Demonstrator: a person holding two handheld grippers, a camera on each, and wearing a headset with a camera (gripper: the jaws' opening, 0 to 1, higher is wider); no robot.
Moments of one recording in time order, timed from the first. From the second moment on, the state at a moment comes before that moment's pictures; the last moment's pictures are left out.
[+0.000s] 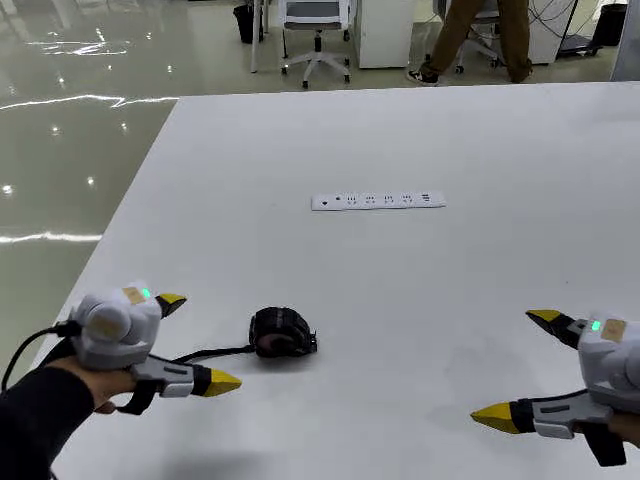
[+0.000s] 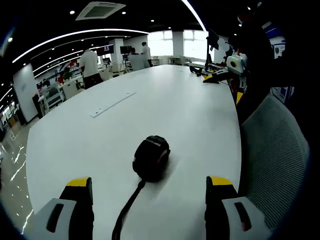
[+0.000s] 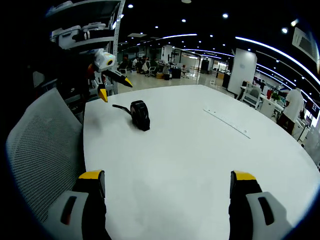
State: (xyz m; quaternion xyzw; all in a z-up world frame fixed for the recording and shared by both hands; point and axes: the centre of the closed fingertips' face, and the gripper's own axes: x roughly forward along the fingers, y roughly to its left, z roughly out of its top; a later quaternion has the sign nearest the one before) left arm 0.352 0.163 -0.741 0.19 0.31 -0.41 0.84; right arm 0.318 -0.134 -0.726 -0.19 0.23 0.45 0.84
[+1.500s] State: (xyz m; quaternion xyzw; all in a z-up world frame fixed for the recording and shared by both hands) left arm 0.393 0.100 -0.809 0.36 0.34 -0.55 0.67; right arm 0.384 0.078 -0.831 -0.32 0.29 0.65 0.63
